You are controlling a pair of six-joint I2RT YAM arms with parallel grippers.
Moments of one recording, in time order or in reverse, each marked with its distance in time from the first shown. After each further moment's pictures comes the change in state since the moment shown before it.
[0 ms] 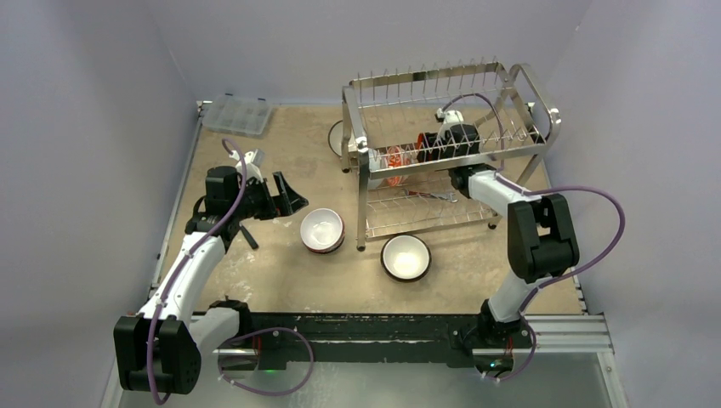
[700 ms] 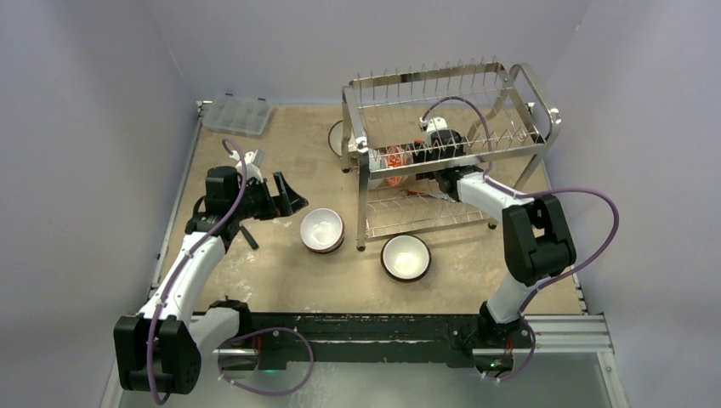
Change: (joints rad) left arm 0.000 0.000 0.000 -0.003 -0.001 0.006; right arm 0.113 -0.007 0.013 -0.118 0.228 -0.108
